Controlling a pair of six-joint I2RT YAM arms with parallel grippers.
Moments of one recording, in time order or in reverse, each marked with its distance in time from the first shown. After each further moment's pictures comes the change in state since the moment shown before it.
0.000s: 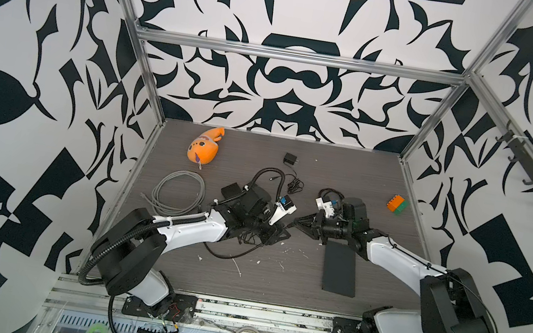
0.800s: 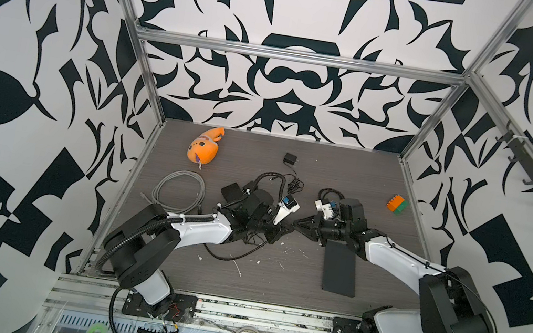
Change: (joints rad) left arm -0.016 0.069 -0.040 0.228 -0.015 -0.036; right arm 0.018 0.009 0.001 -0.026 0.043 0.008
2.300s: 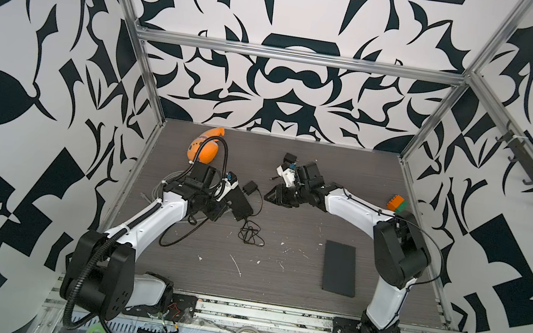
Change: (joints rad) left arm 0.535 -0.259 0.066 -0.796 -0.118 0.356; right arm 0.208 0.526 0.714 -0.295 0.251 -0.554
